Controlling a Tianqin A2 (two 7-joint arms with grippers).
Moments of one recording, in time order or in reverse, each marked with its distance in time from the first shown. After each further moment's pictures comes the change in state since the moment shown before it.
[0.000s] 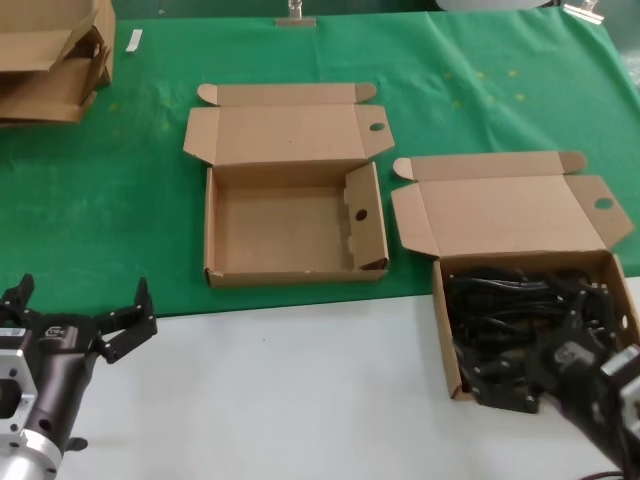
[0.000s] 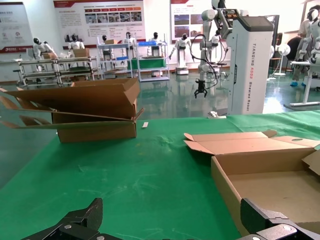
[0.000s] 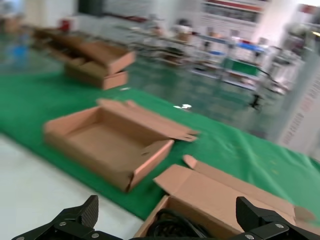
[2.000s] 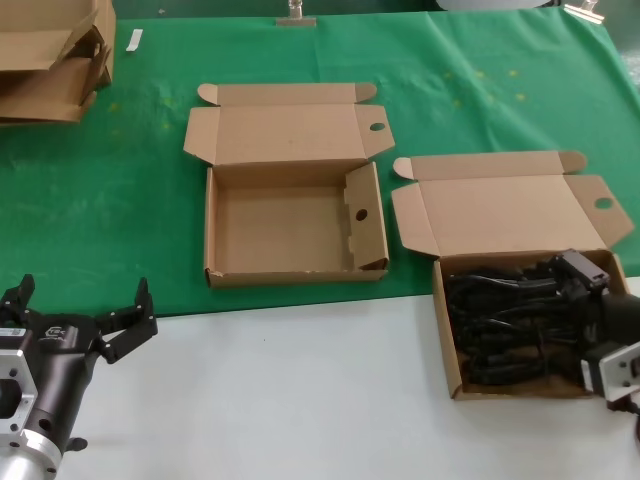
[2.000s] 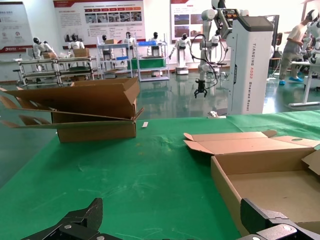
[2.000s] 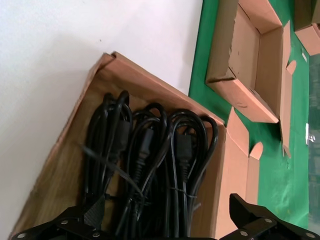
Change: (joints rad) left arm 0.000 0.000 0.000 0.000 0.000 0.000 0.000; right arm 0.560 0.233 -0.292 -0.331 -0.544 -0.441 -0.423
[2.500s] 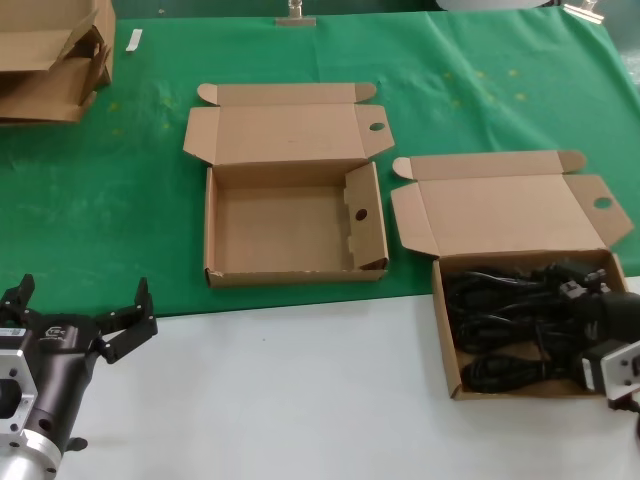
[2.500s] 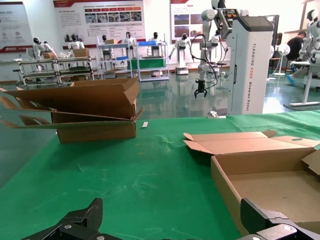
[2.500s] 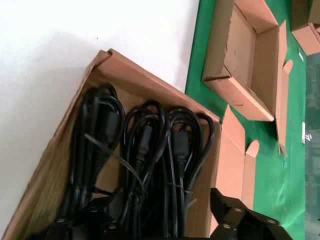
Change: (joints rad) left arm 0.000 0.000 0.000 0.000 0.000 0.000 0.000; right arm 0.013 0.006 -0.003 -0.001 0.015 -0.006 -0.007
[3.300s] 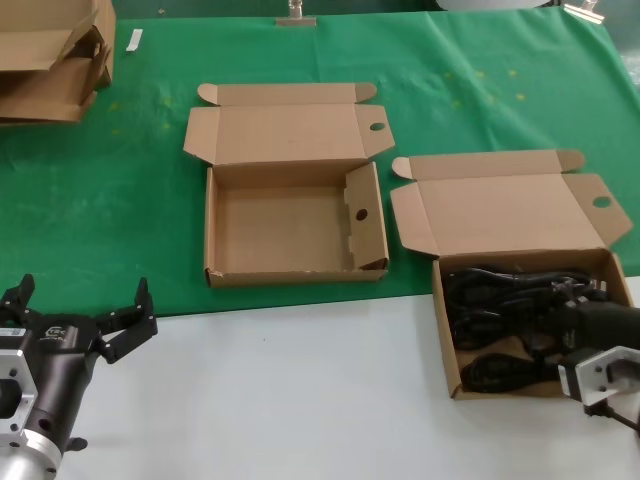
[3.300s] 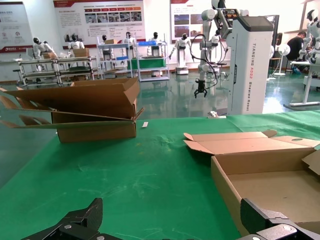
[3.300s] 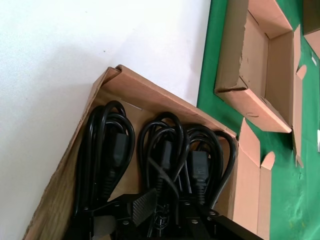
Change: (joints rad) left arm 0.000 0.000 0.000 0.000 0.000 0.000 0.000; right arm 0.021 -0.055 -0.038 -0.037 -0.048 0.003 0.022
